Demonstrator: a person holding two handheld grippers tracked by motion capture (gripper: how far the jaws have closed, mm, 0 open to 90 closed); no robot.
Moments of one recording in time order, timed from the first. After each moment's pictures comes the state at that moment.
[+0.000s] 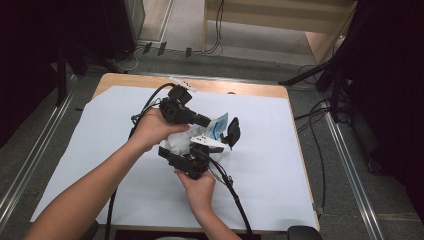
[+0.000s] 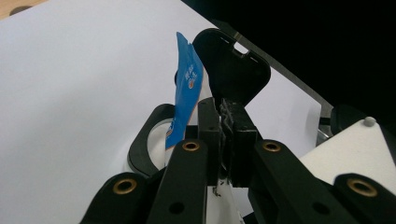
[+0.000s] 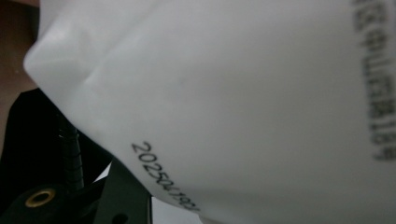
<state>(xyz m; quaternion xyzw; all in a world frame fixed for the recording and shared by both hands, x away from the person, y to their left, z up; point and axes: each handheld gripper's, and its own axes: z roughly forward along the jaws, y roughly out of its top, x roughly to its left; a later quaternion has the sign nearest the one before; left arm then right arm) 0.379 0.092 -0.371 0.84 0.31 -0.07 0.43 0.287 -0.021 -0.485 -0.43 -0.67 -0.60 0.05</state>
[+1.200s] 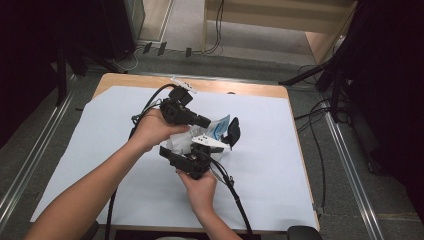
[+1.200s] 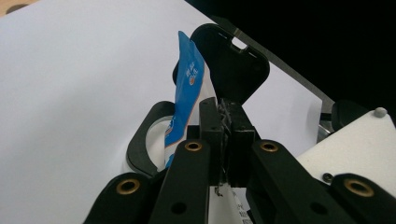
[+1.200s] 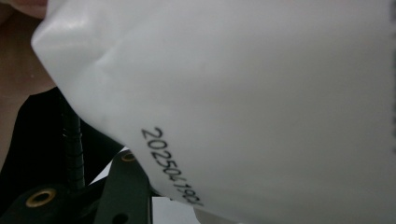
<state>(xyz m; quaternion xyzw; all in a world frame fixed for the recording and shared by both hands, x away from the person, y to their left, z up) 0.378 0.091 -0.371 0.85 0.30 -0.06 0.43 0.286 -0.025 -0.482 -0.42 -0.67 -0.60 0.05</state>
